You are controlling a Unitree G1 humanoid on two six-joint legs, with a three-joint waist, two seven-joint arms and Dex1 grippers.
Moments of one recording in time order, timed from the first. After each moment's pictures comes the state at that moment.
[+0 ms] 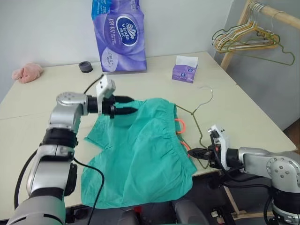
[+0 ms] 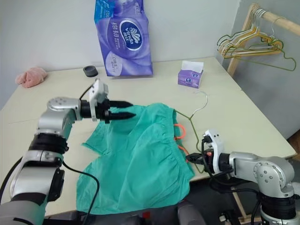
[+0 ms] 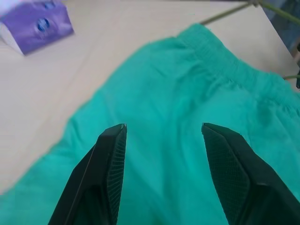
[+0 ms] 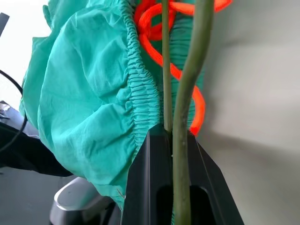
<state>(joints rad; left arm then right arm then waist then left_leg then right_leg) -0.92 0.65 -0.05 0.65 -0.25 0.23 -1.37 -0.26 -0.55 -0.17 -0.50 0.98 1.44 0.35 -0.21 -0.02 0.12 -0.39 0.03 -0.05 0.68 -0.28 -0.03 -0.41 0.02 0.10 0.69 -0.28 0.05</state>
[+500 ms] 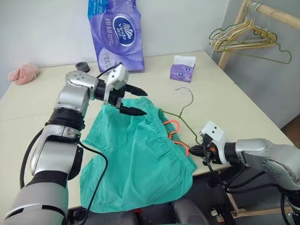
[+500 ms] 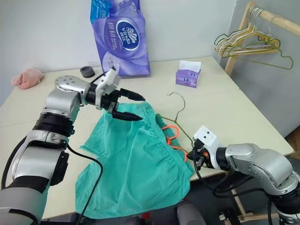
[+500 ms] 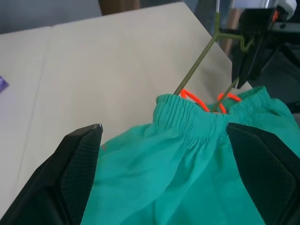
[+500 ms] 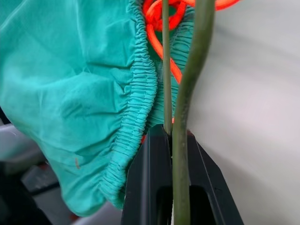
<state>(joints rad) -1.09 0.62 -0.27 0.75 -0.23 0.06 -1.61 -0.34 -0.82 0.19 -0.61 0.70 1.16 0.54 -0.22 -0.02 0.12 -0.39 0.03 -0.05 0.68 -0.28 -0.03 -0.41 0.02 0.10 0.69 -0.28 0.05</state>
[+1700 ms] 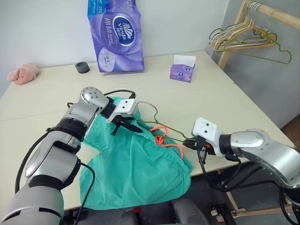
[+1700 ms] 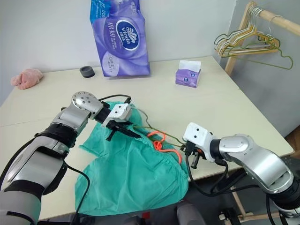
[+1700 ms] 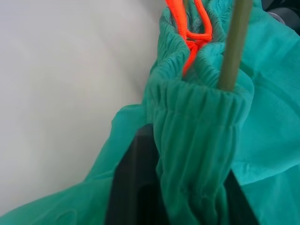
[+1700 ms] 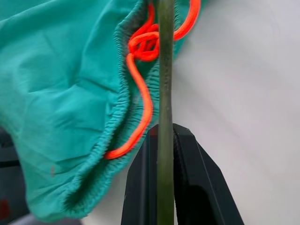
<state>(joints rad) -1.00 0.68 -0.54 0.79 -0.24 -0.20 -1.61 -0.44 -0.84 0.27 -0.67 0.46 1.03 0.67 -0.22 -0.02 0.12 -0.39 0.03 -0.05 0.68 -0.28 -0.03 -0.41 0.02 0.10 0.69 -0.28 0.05</state>
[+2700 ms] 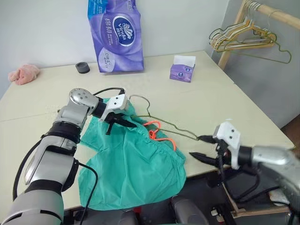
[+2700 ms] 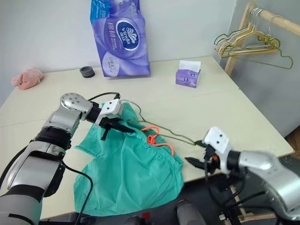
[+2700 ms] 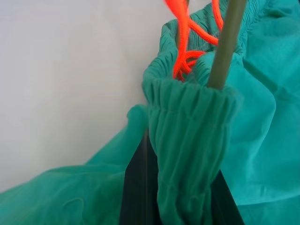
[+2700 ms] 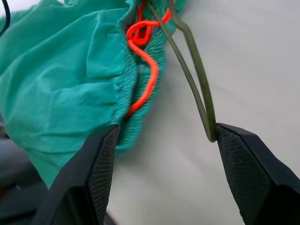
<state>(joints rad) -0.96 0.68 -0.32 0.81 -0.09 -0.11 -1.60 -0.05 -0.71 -0.04 -0.81 0.57 1.00 0.62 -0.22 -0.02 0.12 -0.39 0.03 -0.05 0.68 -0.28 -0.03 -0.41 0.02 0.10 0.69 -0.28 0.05</state>
